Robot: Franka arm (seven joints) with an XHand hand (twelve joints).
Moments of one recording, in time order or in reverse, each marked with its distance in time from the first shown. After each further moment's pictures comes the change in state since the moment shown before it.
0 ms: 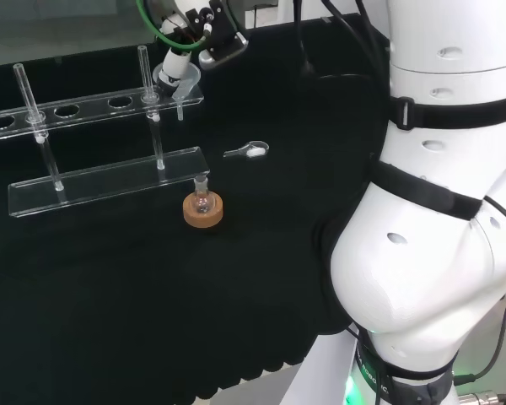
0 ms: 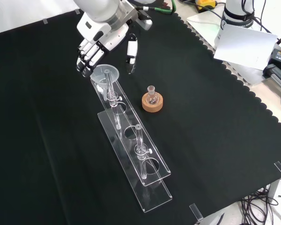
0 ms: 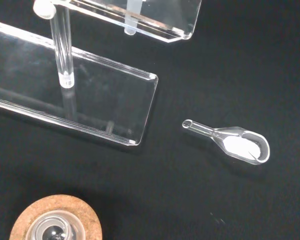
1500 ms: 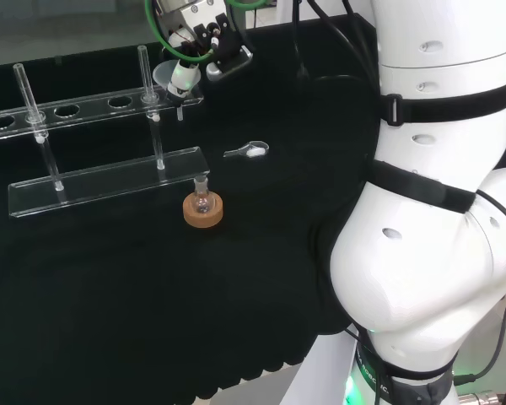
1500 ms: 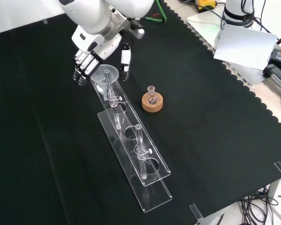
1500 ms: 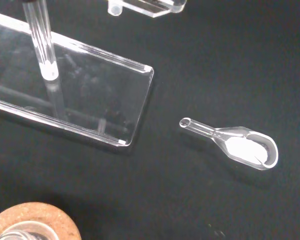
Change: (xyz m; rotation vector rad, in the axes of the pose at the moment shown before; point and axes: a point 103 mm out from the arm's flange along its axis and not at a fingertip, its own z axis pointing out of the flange) arm -0.011 0.031 0.026 0.002 0.001 -0.020
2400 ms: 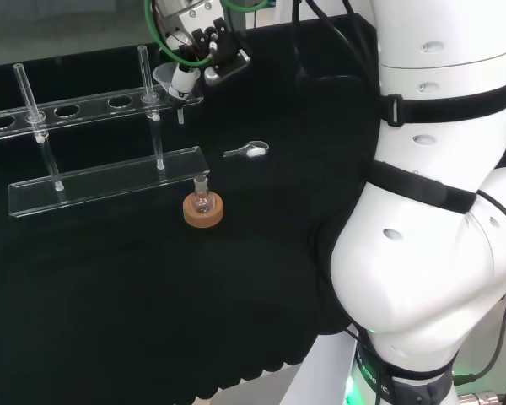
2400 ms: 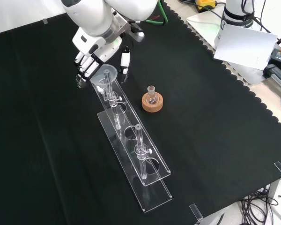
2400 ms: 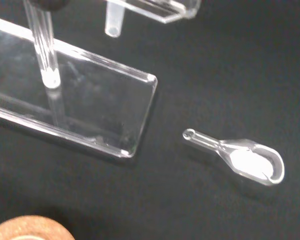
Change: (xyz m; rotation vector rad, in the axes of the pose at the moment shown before) arm 0.009 0.006 -0.001 -0.038 -0.017 -0.009
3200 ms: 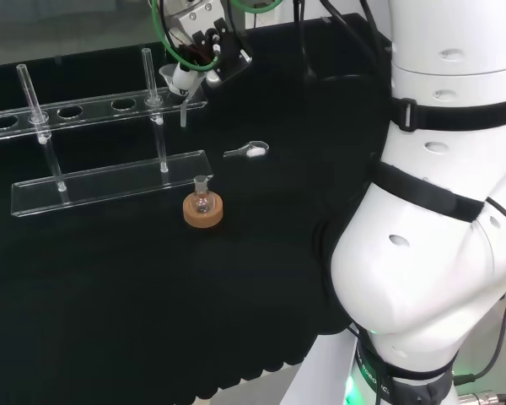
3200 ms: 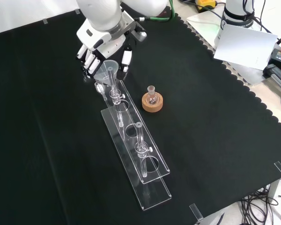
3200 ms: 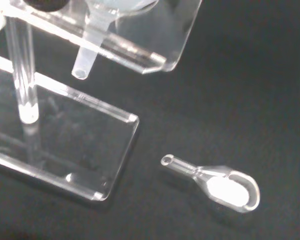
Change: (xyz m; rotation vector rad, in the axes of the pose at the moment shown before) arm -0.006 -0.010 -0.004 -0.114 -0.060 0.045
